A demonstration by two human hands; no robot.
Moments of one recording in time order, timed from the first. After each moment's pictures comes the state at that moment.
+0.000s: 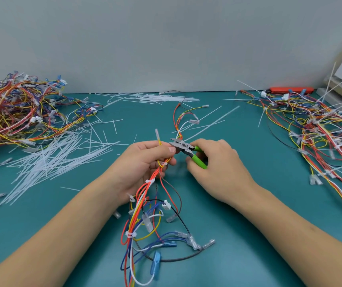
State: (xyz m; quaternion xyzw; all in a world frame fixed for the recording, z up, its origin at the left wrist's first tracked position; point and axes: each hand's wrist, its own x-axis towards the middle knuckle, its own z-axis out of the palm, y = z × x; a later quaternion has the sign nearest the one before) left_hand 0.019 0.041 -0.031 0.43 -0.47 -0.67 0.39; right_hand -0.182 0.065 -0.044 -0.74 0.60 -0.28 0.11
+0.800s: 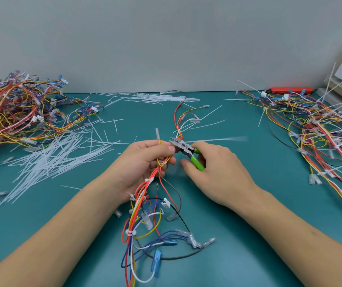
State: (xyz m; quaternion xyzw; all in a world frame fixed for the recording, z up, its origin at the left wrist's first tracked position) left_hand 0.019 0.040 -0.030 0.43 -0.46 -0.67 0.40; right_hand -0.177 0.073 -0.042 -0.74 0.60 -0.28 0.12
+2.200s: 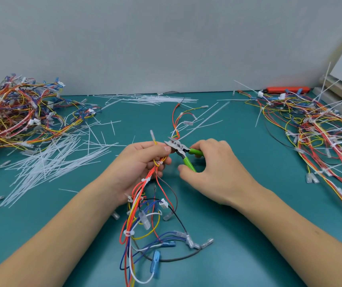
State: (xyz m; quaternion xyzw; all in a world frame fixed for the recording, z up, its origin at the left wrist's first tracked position) left_hand 0.018 0.040 -0.029 0.43 -0.46 -0.67 0.40; right_hand -0.178 0.076 -0.035 -0.72 0.63 -0.25 0.15
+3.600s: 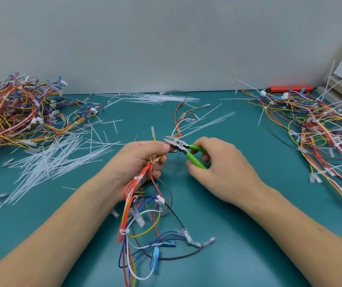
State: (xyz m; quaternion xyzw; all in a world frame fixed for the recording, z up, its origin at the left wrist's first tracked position) left_hand 0.023 0.039 -0.024 0.42 -0.44 -0.70 0.38; right_hand -0.184 0.076 -0.033 -0.73 0.61 -0.28 0.12
